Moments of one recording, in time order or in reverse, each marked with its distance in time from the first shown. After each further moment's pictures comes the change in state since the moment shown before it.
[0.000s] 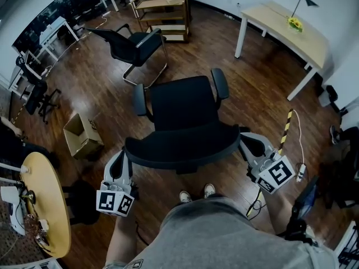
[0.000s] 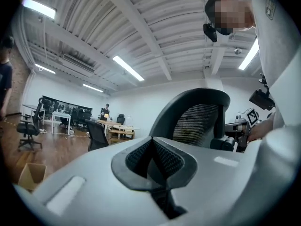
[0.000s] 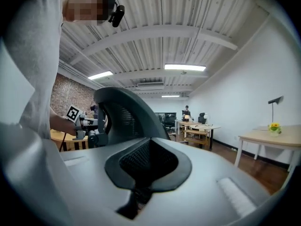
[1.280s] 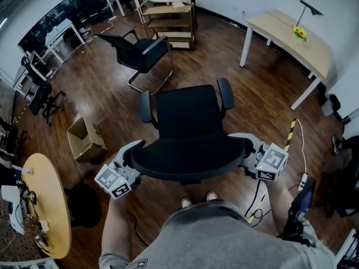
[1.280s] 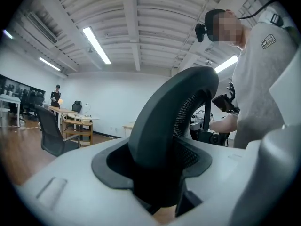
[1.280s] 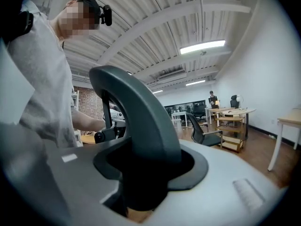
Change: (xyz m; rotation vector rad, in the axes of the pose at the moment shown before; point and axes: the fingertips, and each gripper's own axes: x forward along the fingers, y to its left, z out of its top) left arm 0.056 -0.033 -0.024 0.015 0.110 -0.553; right arm 0.056 0.027 -0.025 0.091 0.093 0.398
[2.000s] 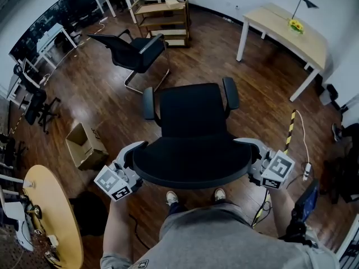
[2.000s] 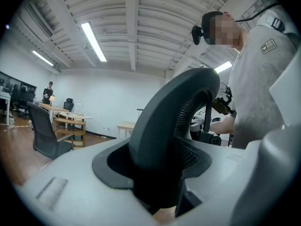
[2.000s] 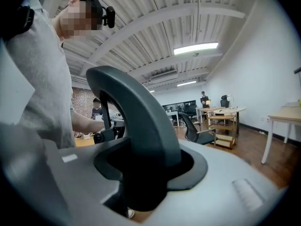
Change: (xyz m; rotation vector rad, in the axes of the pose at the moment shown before) left arm -0.025 0.038 0.006 -0.003 -0.002 -0.112; right arm 0.036 0.026 0.005 0.036 -0.005 -0.122
